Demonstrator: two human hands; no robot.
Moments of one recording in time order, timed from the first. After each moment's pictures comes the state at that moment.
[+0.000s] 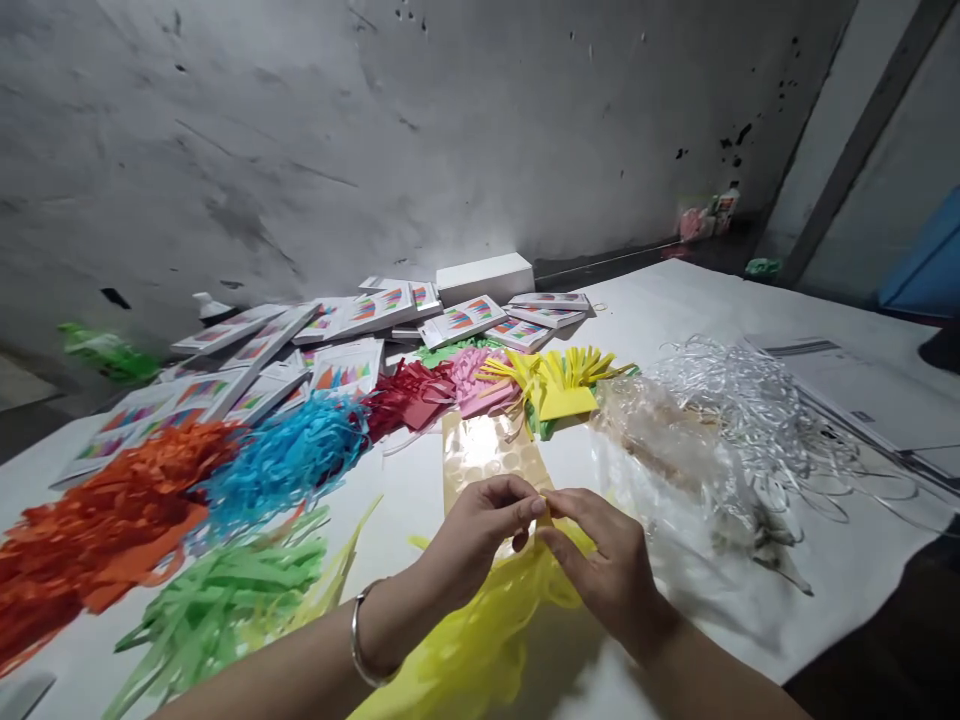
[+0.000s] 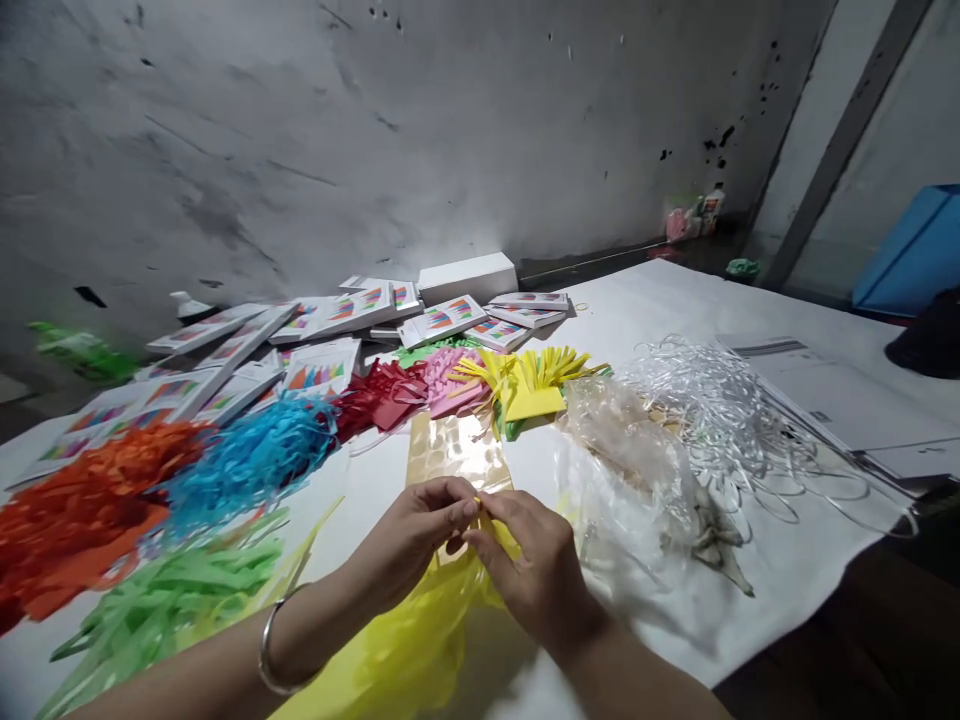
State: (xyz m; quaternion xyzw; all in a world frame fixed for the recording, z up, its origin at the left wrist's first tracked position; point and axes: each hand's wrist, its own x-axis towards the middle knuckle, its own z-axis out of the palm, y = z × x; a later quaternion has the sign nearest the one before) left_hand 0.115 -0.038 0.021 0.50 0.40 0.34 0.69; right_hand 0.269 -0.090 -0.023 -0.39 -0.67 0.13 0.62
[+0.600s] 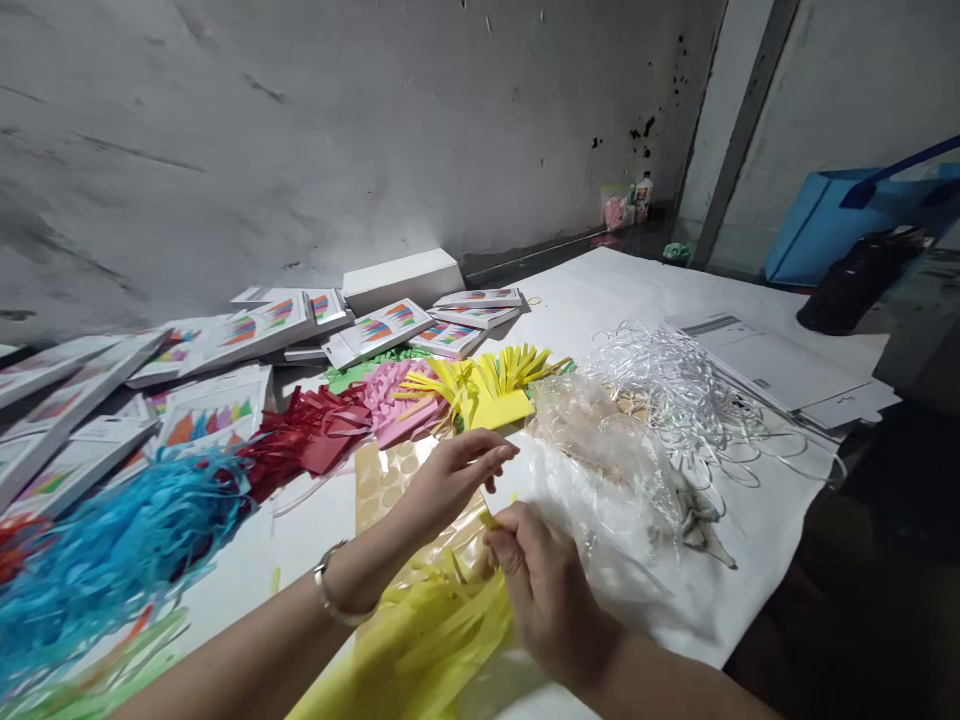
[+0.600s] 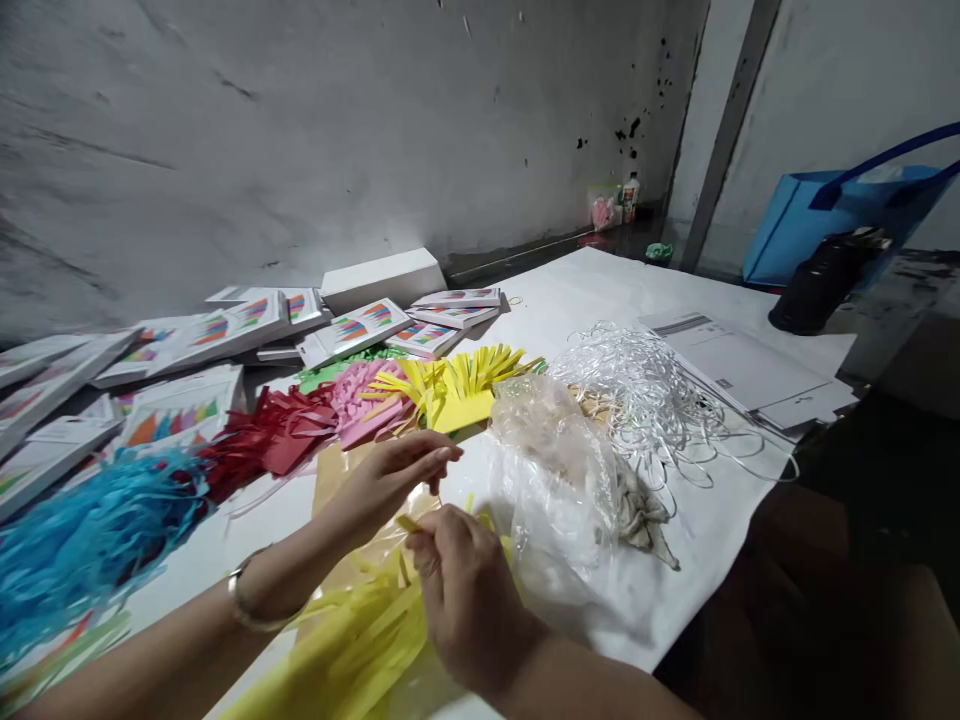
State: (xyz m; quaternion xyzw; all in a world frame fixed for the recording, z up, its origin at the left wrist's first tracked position) left_hand 0.176 0.039 0.022 0.77 0.35 0.24 0.48; right_hand 0.278 -0.085 -0.026 -0.48 -0.61 0.17 0.60
